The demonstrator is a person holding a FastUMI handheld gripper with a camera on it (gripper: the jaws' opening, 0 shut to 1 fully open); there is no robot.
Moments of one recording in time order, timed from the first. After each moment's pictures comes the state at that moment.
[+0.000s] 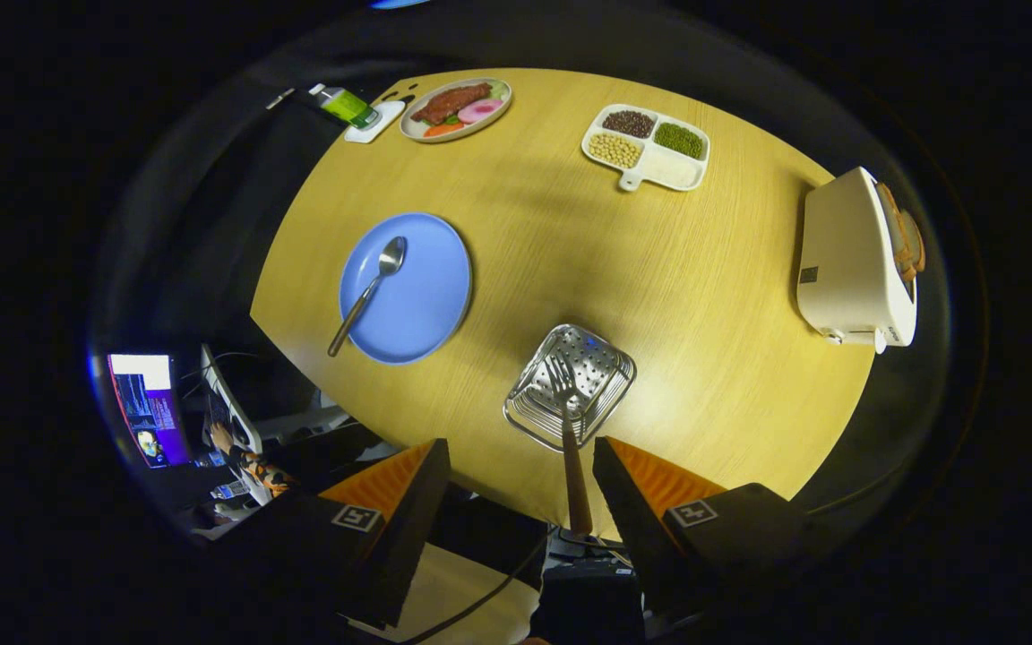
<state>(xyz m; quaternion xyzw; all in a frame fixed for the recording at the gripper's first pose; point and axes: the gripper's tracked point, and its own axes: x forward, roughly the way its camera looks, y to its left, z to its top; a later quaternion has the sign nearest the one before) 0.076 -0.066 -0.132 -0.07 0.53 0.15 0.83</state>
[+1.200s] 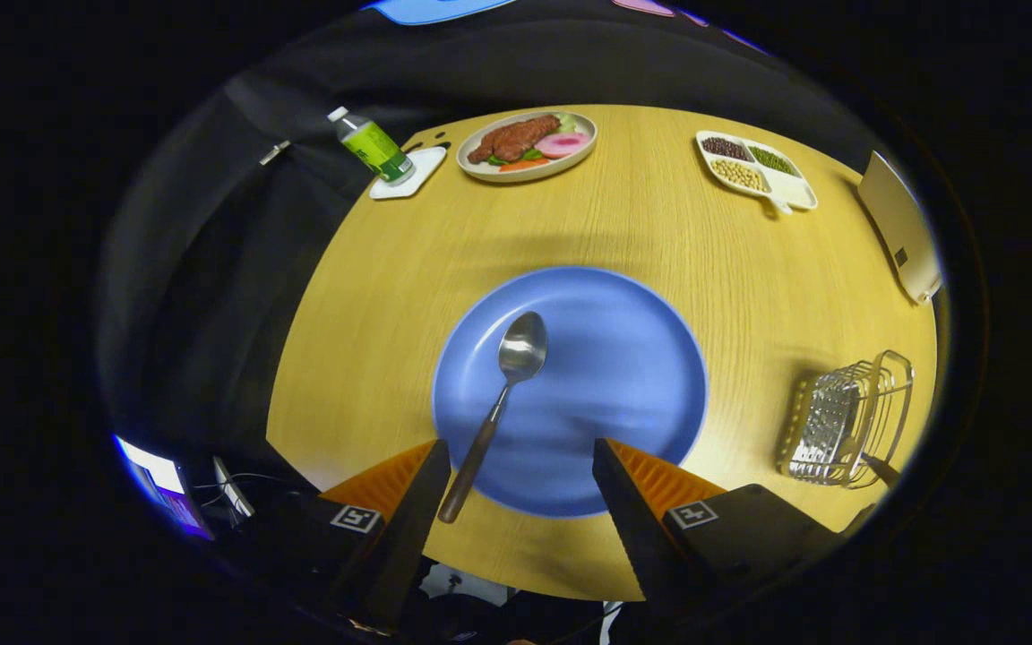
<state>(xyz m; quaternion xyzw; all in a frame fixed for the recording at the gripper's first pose) 0.146 0.160 -0.262 0.06 0.43 0.10 0.89</state>
